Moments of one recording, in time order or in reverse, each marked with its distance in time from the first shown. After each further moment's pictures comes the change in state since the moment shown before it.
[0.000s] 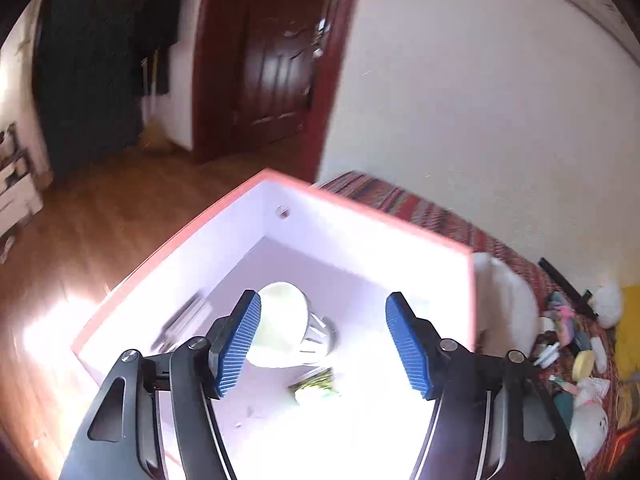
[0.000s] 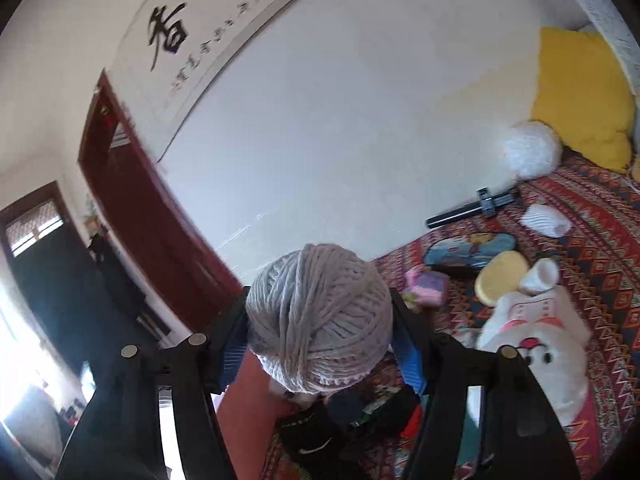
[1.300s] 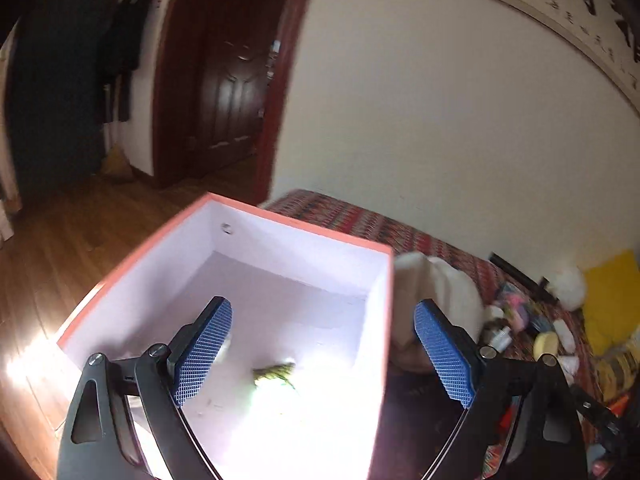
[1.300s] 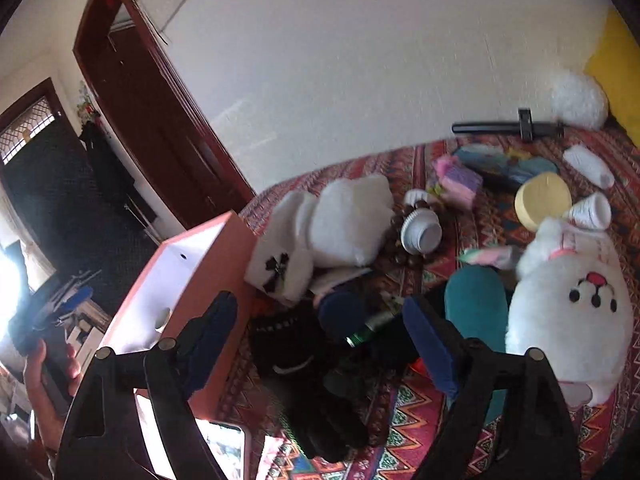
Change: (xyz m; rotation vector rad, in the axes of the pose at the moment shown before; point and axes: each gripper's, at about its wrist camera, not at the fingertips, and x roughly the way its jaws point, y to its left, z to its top) left arm -0.063 -0.079 -0.038 0.182 -0.059 -0.255; right arm 0.089 -0.006 -0.064 -0.098 0.424 -0.082
